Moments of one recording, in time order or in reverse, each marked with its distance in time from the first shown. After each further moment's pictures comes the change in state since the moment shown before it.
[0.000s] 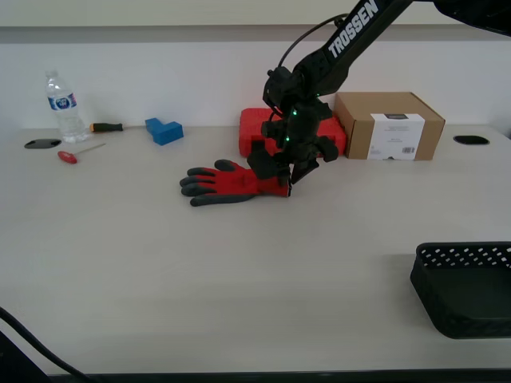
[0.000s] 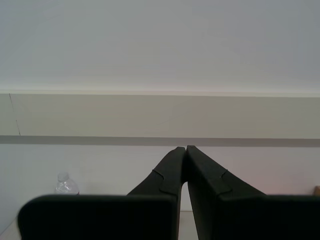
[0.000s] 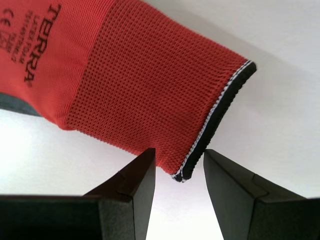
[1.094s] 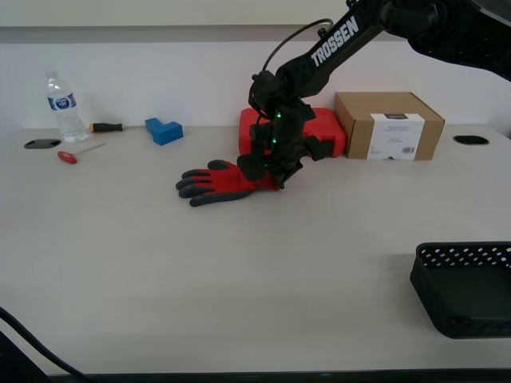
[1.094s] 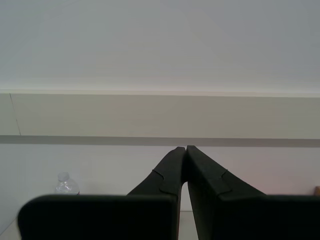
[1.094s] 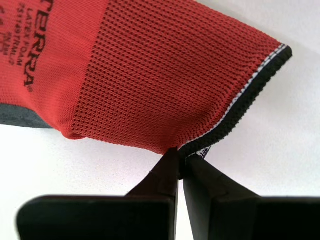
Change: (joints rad) arm 0 0.033 0.130 0.246 -0.139 0.048 0.007; arm 1 0.000 0.000 0.000 0.001 0.000 0.000
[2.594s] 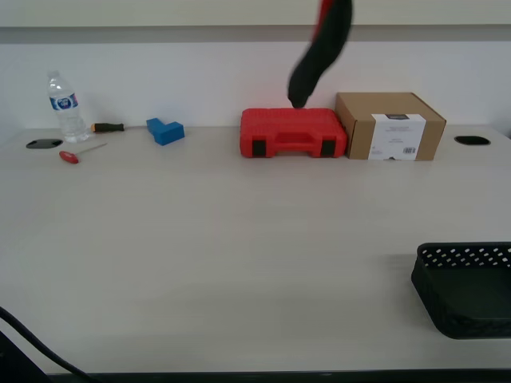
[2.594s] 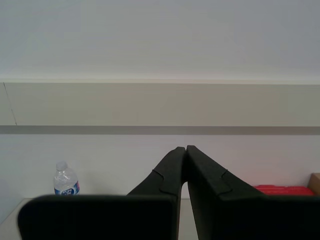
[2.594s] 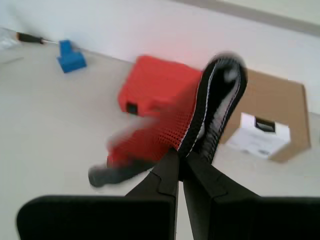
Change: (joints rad) arm 0 0.015 -1.429 -0.949 0.132 0.222 0.061; arm 1 -0.002 0.000 -0.001 -0.047 0.003 0.000
